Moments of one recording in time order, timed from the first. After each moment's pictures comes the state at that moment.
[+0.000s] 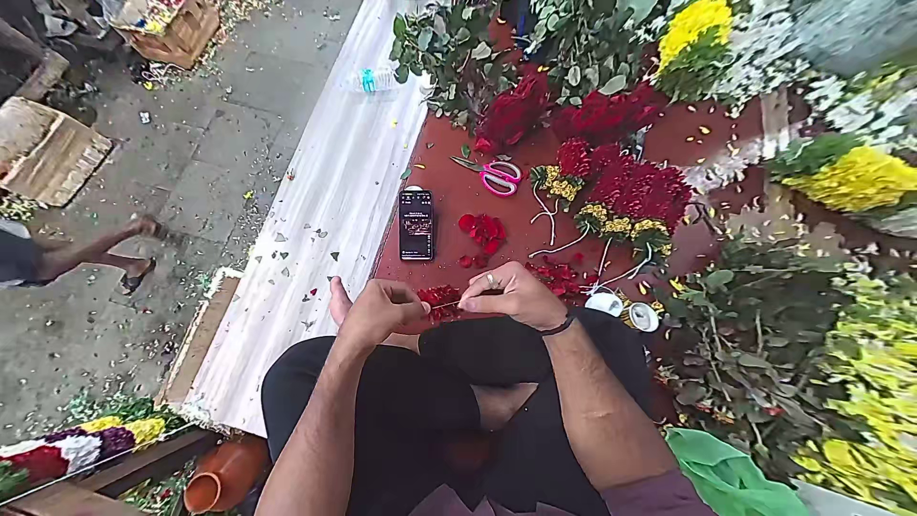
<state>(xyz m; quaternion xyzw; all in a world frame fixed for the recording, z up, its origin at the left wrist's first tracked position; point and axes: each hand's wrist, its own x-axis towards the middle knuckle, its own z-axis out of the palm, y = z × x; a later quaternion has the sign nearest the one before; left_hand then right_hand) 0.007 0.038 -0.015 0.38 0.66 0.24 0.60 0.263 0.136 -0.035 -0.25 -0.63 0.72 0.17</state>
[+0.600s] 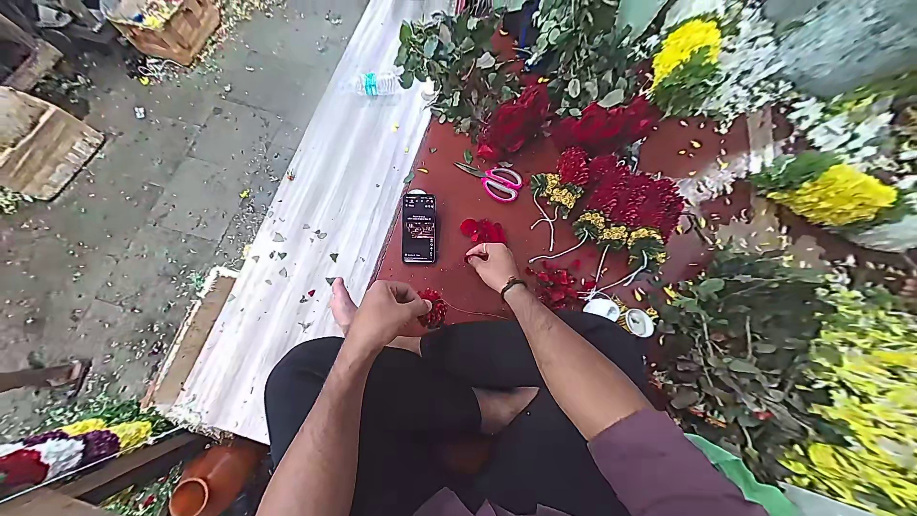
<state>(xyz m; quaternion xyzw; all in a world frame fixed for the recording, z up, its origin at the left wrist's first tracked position) 0.009 0.039 -0.017 0.37 0.70 0.21 0.57 0.243 0.186 -0.167 -0.61 -0.68 0.41 0.03</state>
